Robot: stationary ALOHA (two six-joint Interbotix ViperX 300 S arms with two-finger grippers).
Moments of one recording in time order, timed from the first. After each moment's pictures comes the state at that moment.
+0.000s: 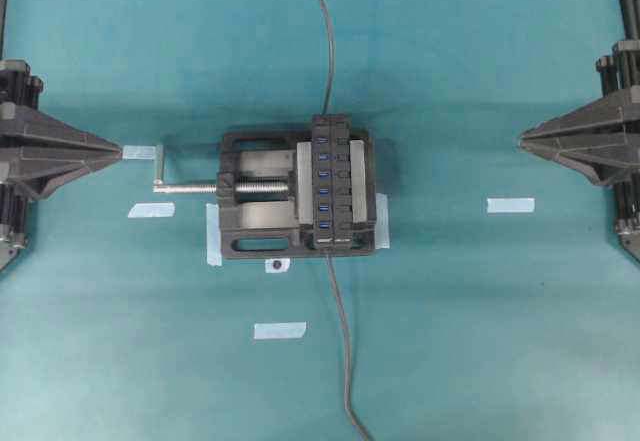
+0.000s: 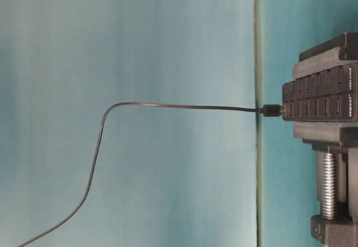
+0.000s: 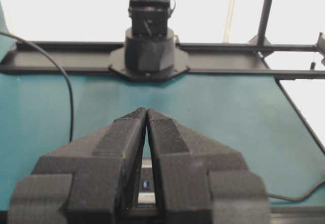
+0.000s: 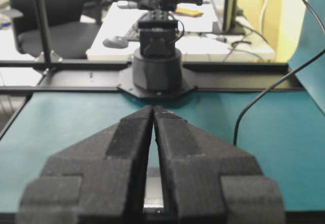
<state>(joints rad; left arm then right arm) 0.00 -0.97 1.19 0.00 -0.29 0.00 0.00 -0.96 1.17 0.00 -0.29 0.01</state>
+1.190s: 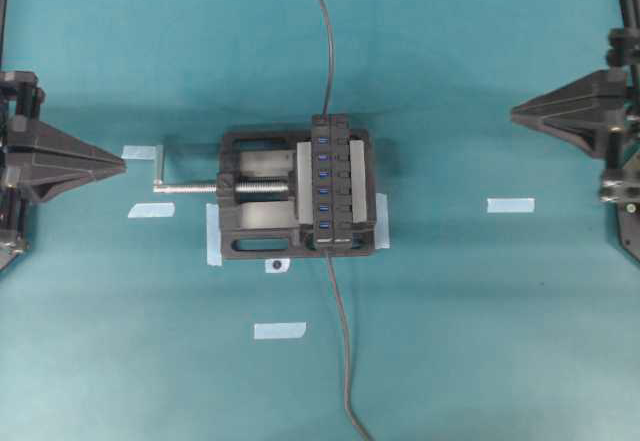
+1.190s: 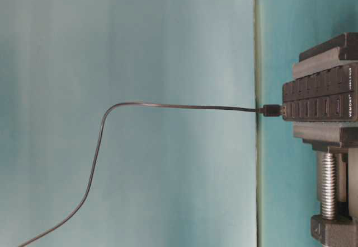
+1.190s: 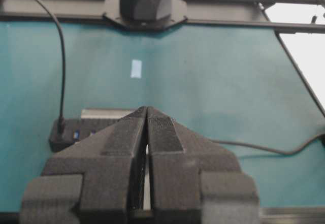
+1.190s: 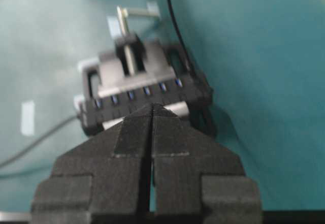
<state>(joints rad) 0.00 -0.98 1.18 0.00 -0.12 -0.03 -0.16 -0.94 1.10 0.02 0.19 0.14</state>
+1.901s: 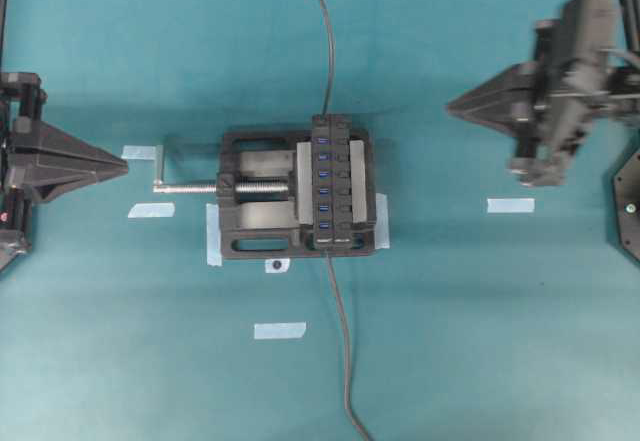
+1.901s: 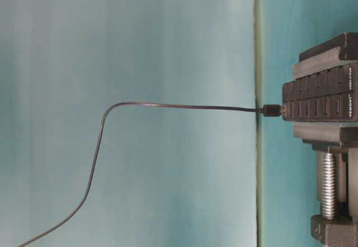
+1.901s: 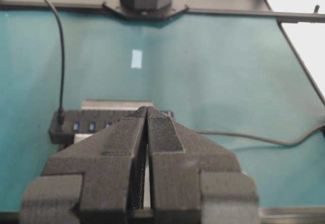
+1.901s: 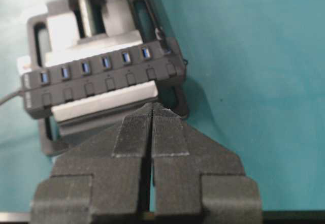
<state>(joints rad) 0.00 -0.97 1.17 0.00 -0.08 -0.03 -0.21 -0.52 0.92 -0.02 0.18 0.09</state>
